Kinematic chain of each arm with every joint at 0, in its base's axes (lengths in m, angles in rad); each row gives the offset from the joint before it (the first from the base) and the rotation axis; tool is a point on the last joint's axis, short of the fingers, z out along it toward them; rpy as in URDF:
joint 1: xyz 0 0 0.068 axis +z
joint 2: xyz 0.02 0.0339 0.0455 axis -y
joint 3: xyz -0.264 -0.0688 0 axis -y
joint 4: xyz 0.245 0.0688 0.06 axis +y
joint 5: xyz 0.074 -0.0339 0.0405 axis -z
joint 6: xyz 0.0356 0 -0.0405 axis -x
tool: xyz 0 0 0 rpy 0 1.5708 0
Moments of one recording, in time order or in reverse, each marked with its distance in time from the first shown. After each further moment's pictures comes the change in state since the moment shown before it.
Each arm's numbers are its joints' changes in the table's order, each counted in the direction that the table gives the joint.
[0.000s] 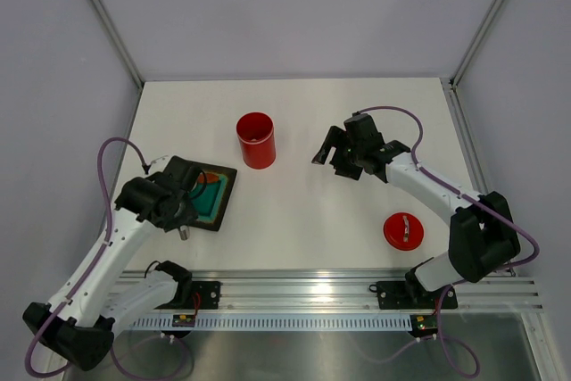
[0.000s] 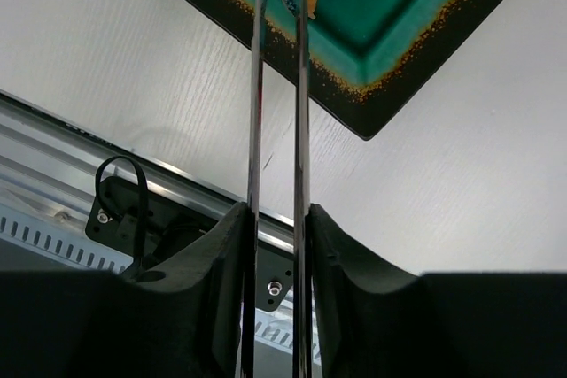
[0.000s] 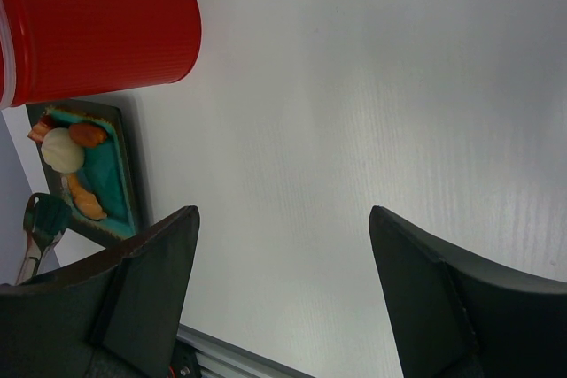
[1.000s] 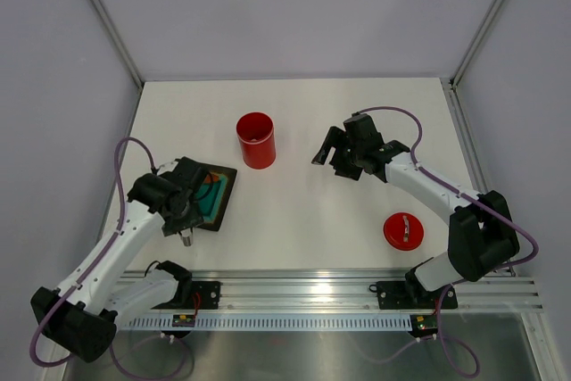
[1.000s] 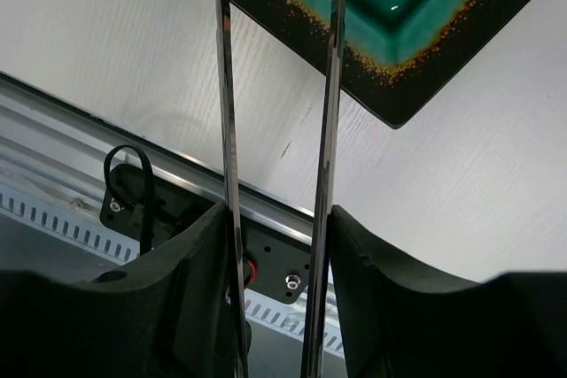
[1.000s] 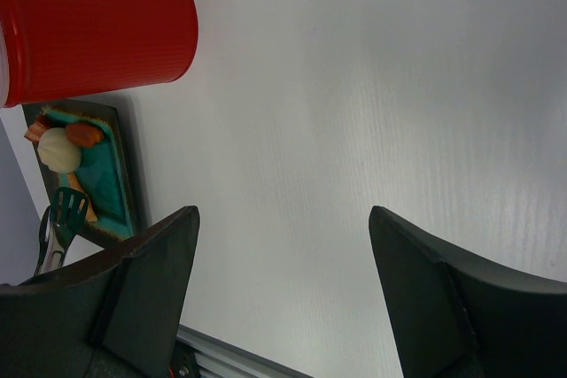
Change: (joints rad) left arm 0.000 -0.058 -0.051 -0.003 0.018 -0.015; right arm 0.000 -0.008 0.000 0.000 -0.002 0.000
